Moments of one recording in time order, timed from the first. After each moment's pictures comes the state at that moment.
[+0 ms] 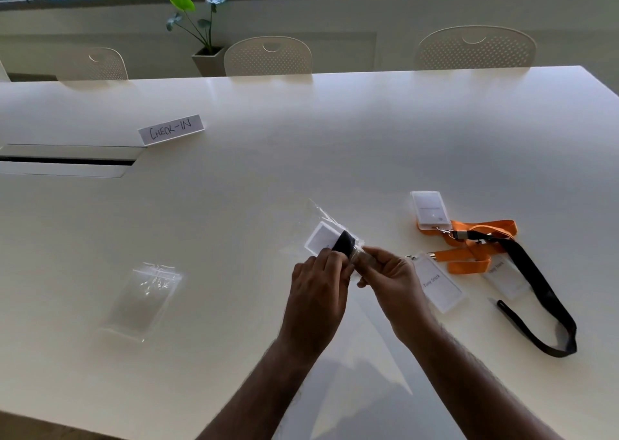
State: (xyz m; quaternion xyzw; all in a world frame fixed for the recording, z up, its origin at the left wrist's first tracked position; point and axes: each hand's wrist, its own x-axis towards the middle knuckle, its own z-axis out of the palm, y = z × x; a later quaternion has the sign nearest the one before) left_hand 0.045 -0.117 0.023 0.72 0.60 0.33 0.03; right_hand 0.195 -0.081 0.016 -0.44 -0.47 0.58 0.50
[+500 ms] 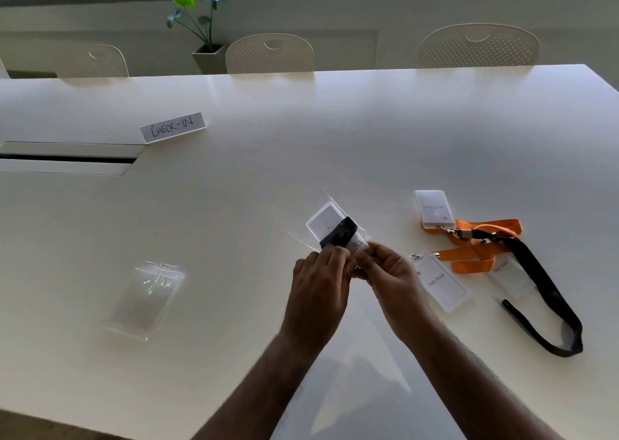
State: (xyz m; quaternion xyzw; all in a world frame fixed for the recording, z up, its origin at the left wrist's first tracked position) left_hand 0.039 -0.113 0.025 0.73 0.60 0.32 0.04; right_hand 0.185 -0.078 0.015 -0.36 -0.44 0.63 0.52
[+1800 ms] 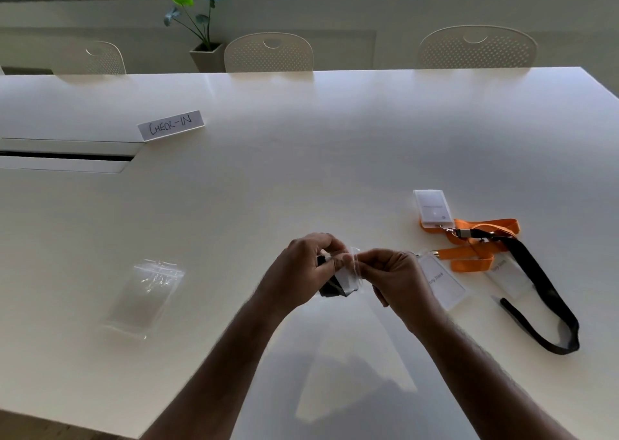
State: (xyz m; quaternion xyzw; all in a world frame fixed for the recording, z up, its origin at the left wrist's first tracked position) left_hand -0.004 -0.084 0.061 0.71 0.56 0.31 0.30; right_hand 0.201 -0.069 0.008 -0.46 -0.55 0.55 0.43
